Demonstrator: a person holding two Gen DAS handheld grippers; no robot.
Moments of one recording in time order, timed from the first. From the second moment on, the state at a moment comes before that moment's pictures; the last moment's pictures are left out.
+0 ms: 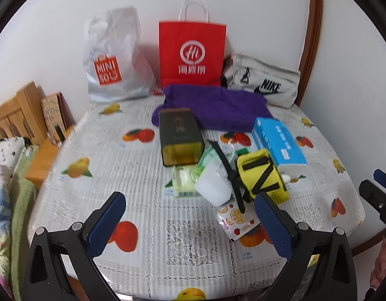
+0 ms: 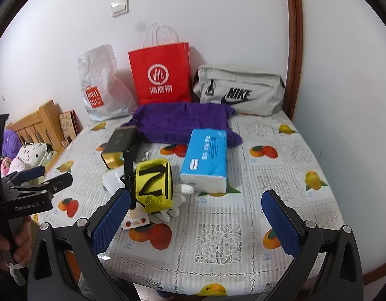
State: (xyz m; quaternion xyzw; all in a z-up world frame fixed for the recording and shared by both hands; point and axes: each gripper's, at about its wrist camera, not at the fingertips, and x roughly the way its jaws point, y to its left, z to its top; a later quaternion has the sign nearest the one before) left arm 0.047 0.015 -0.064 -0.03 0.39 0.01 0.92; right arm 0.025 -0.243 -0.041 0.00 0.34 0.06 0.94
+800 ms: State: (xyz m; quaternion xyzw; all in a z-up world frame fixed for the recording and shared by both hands) left arm 0.113 -0.018 -0.144 0.10 0.41 -0.06 0.91; right arm 0.069 -0.238 -0.110 0.00 0.40 0.10 0.91
